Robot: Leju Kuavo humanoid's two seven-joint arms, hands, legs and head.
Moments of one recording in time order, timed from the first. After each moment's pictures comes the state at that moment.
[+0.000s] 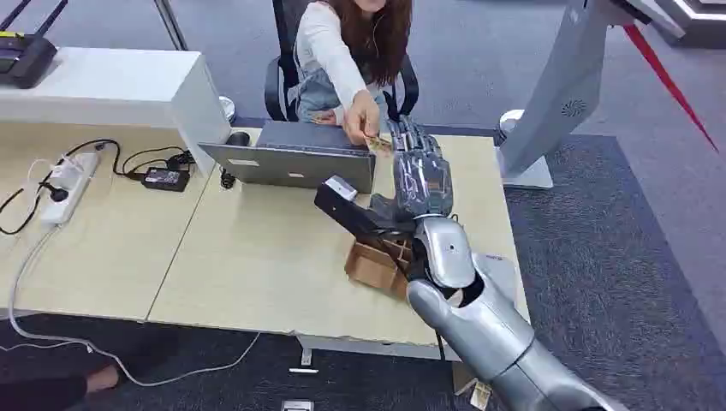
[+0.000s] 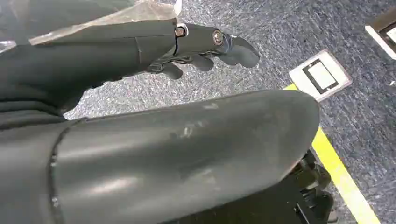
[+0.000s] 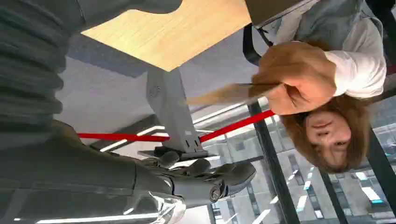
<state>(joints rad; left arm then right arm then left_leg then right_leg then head) -0.15 -0.08 -1.40 -0.19 0.67 0.47 -0.14 -0.71 0.06 0.79 -1.17 1.10 -0.13 0.52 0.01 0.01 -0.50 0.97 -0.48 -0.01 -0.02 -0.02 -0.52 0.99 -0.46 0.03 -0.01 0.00</state>
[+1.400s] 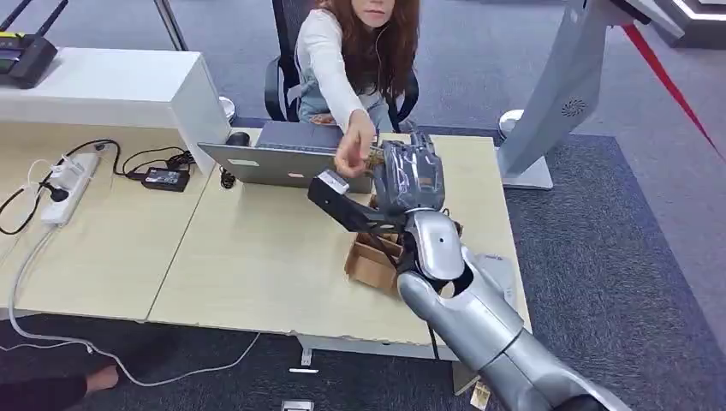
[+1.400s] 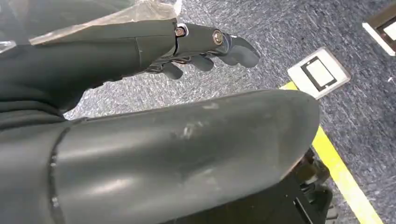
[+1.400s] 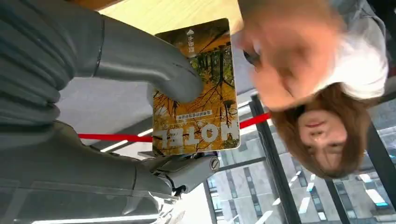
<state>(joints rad) -0.15 -0.08 -1.42 -0.19 0.67 0.47 -0.14 -0.75 0.10 0.80 -1.07 1.09 -0.17 0.52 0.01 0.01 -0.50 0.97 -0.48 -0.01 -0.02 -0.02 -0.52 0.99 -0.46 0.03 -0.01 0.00</state>
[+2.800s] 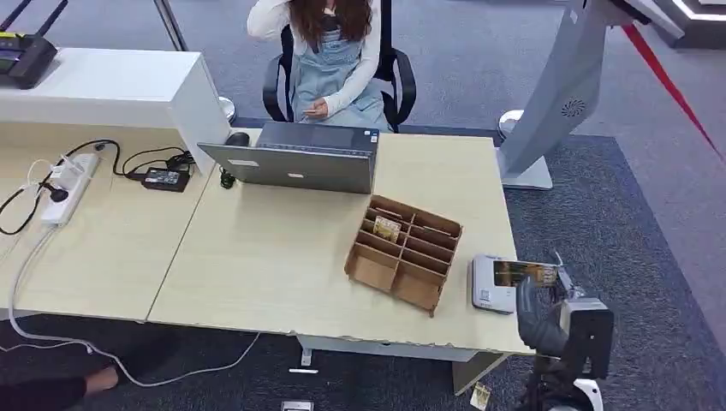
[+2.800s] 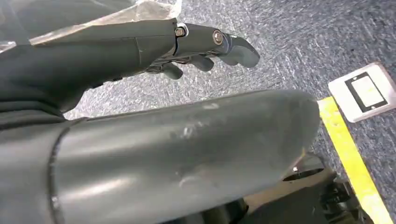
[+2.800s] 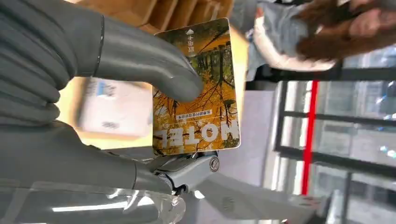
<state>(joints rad) -0.14 -0.06 -1.38 -0.19 0.77 0.51 -0.07 0.11 -0.06 0.19 -1.62 0.14 -0.37 -0.18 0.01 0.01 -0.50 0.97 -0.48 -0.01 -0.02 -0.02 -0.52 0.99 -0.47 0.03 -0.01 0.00</state>
